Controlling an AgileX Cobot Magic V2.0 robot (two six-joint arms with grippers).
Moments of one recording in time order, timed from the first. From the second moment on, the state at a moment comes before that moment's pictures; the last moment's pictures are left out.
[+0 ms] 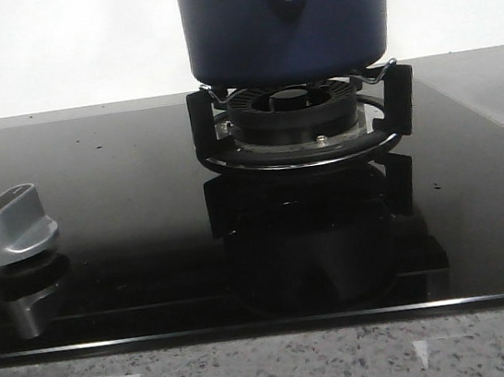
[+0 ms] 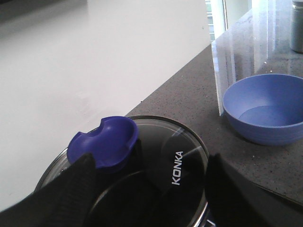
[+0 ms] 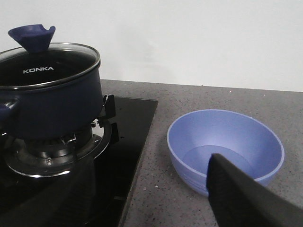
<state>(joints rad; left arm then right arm) -0.78 1.38 -1.15 -1.32 0.06 1.58 -0.07 0.19 -0.53 0.28 0.57 -0.28</state>
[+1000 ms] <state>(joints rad) -0.65 1.45 -1.16 -1.56 0.23 1.70 -0.07 0.19 -0.53 0.28 0.57 -0.28</state>
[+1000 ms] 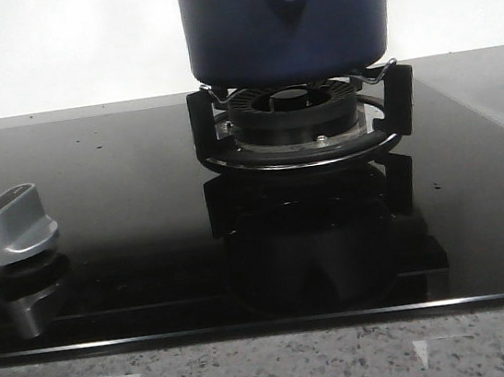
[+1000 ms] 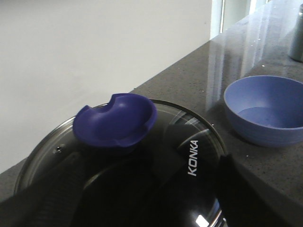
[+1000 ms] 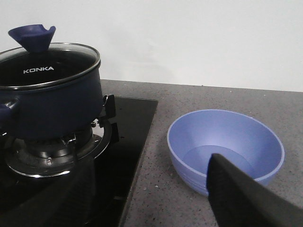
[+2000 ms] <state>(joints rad) -0.57 1.54 -1.22 -1.79 0.32 1.91 -0.07 0.19 -0.53 0.30 0.54 -0.28</state>
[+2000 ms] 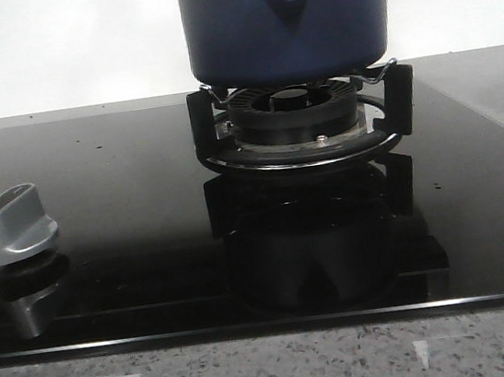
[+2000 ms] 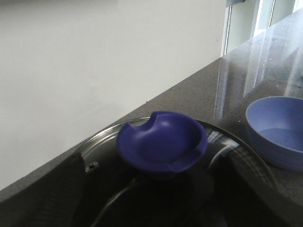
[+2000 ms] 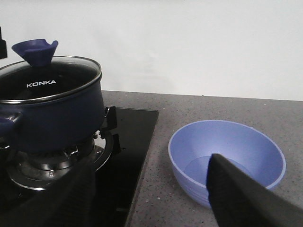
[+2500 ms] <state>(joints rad) -0.56 1.61 -1.24 -1.80 0.38 1.95 -0.07 0.19 -0.53 0.31 0.53 -0.28</state>
